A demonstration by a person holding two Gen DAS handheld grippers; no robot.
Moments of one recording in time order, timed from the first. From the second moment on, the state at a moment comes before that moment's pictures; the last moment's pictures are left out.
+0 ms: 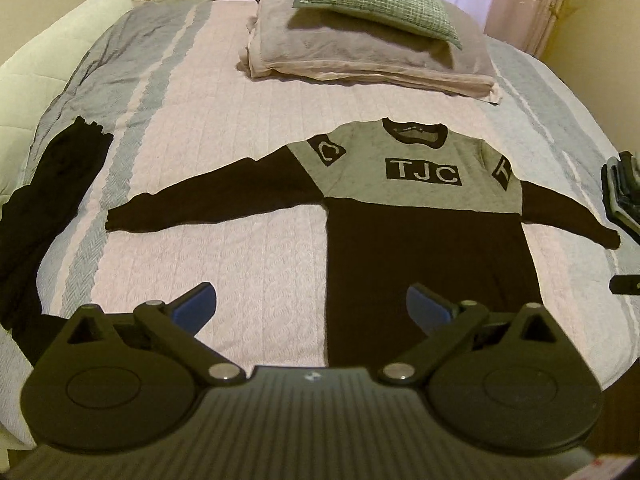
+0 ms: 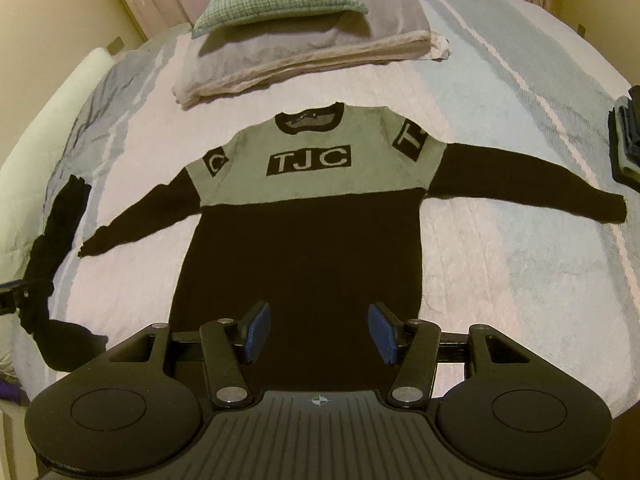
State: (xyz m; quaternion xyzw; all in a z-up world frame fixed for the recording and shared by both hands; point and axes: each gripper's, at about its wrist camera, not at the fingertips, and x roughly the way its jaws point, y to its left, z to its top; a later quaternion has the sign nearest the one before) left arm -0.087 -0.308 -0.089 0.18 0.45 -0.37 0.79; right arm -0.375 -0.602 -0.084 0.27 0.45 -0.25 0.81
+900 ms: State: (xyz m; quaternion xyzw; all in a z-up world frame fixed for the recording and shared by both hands) left arm -0.139 -0.345 -0.122 0.23 0.49 -0.39 0.74; right arm -0.381 -0.577 -0.144 0.24 0.55 -0.20 0.77
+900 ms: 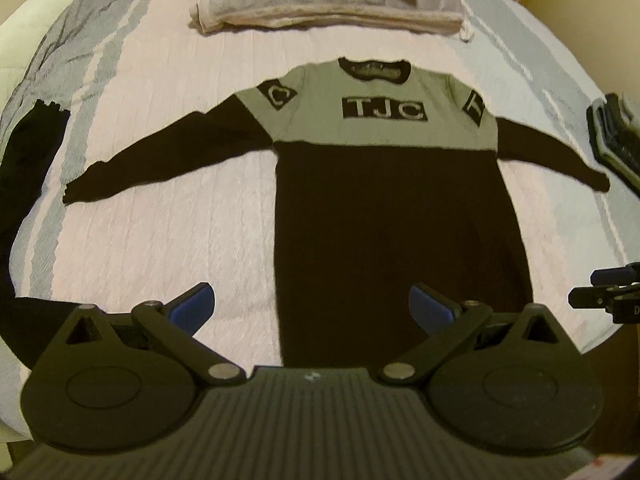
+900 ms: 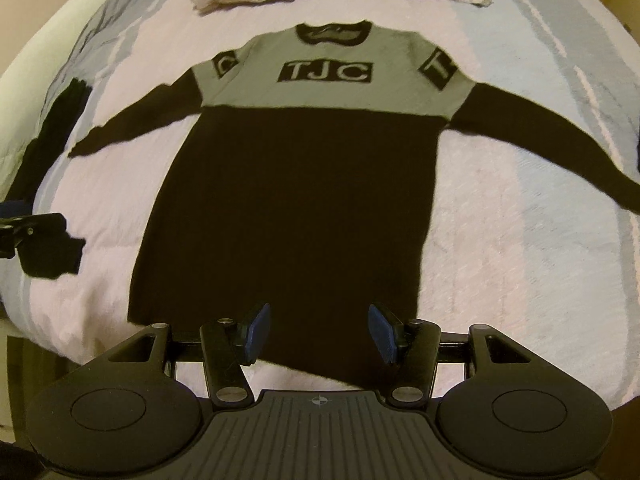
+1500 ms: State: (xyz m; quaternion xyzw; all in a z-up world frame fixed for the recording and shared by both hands) left arm -0.155 -0.354 -0.133 0.24 0.51 -0.39 0.73; right arm -0.390 -0.578 -0.146 0.24 0.54 -0.20 0.78
